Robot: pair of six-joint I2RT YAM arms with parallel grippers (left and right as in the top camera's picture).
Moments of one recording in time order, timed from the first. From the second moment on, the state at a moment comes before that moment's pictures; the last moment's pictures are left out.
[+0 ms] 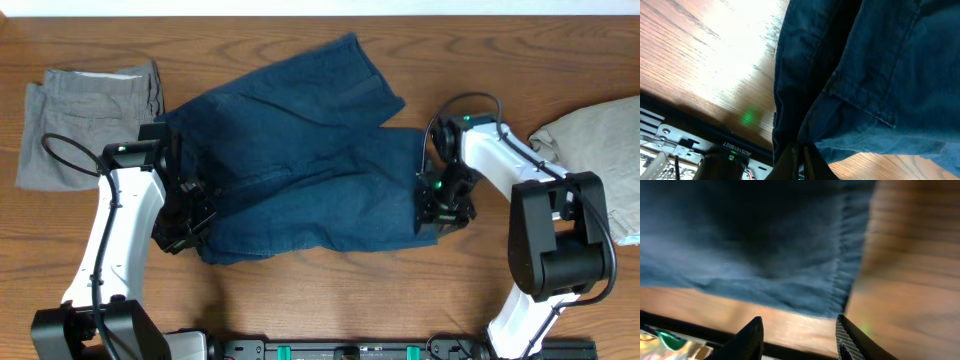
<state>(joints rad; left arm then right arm) 0.09 1.48 1.09 -1.35 0.10 -0.59 0.19 1.94 1.18 -1.20 -0.29 0.13</state>
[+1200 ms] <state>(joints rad) 0.09 1.53 1.08 -0.79 0.10 -0.56 0.01 1.92 1.09 -1.14 0.11 0.43</state>
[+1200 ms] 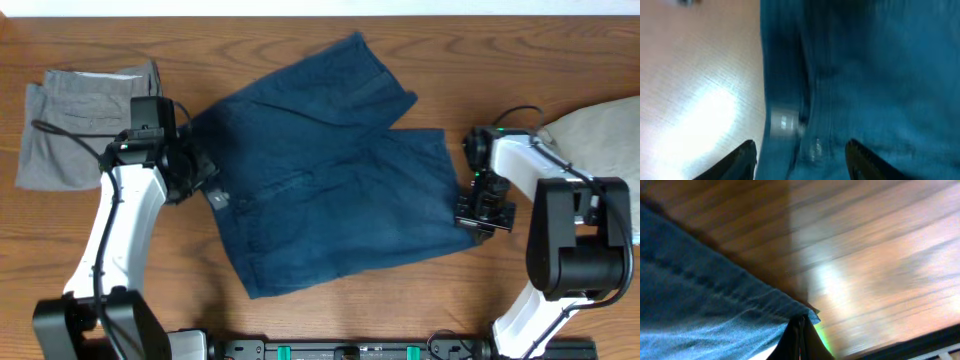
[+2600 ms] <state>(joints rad) -0.03 1.86 1.08 -0.45 0.47 -0.49 0.00 1.85 1.33 -0.55 -0.14 0.22</state>
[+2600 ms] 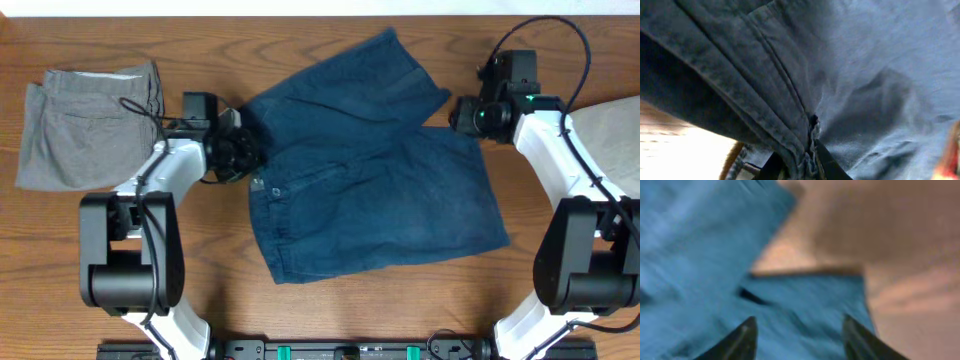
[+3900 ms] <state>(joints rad) -0.09 1.86 1.08 -0.37 0.34 -0.43 0.03 2.04 1.35 -0.78 0.19 0.49</state>
